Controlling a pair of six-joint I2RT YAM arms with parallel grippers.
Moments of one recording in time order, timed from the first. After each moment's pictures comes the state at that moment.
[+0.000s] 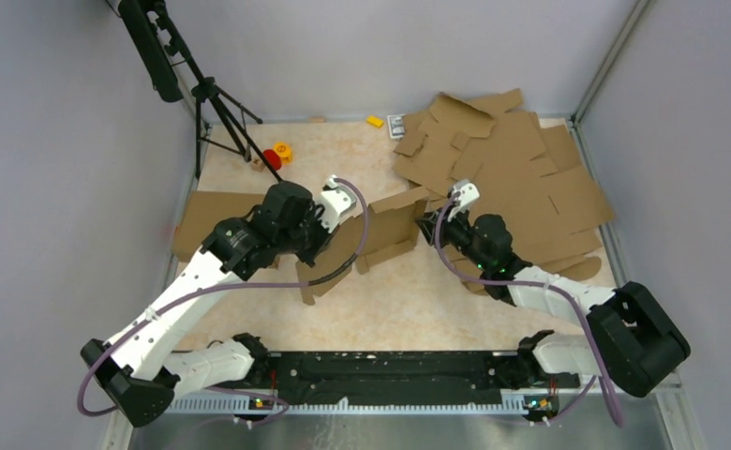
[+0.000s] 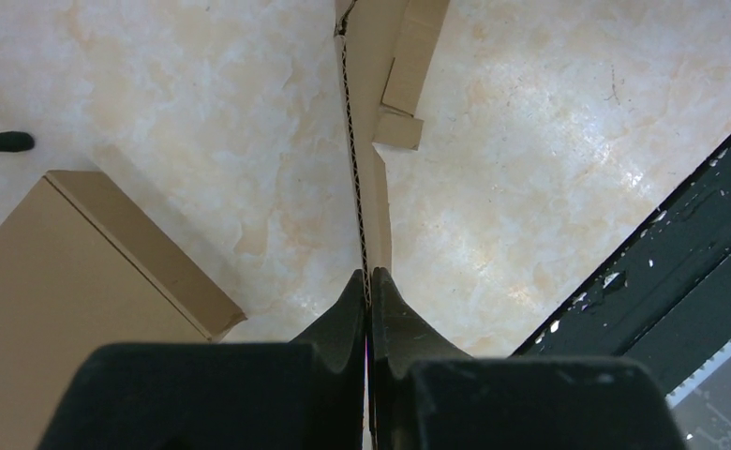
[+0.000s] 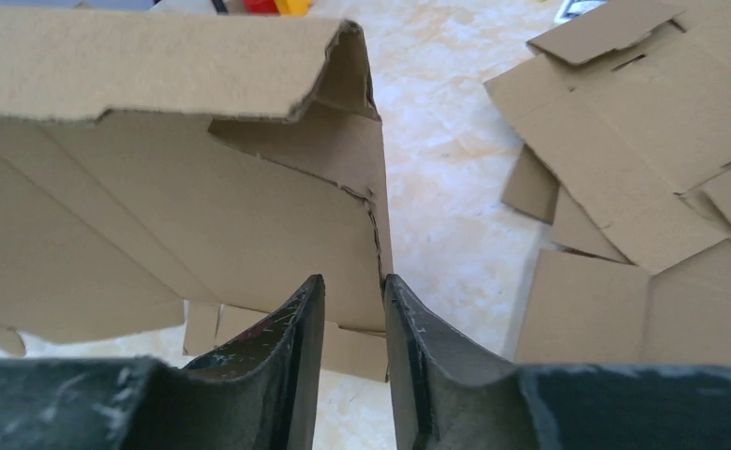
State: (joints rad) left arm -0.68 1.05 1.17 -0.90 0.06 0.17; right arm 0.60 1.24 0.44 0.68 -0.10 0.18
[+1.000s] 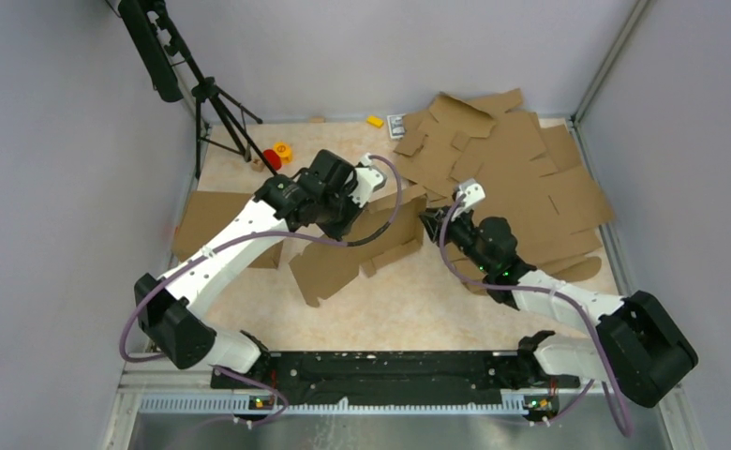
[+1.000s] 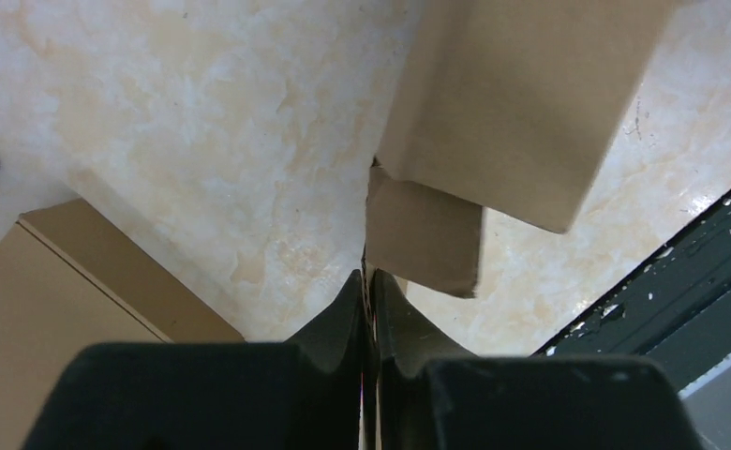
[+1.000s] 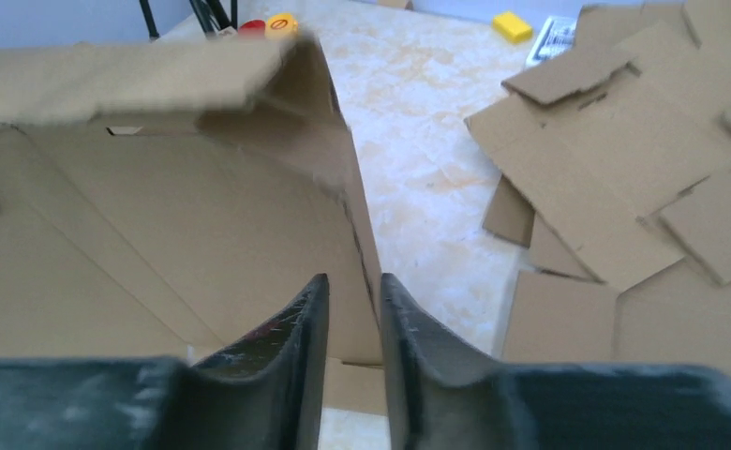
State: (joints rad) left arm -0.68 1.42 1.41 -0.95 0.07 0.14; right arm 0.61 1.19 0.44 0.69 -0.02 0.17
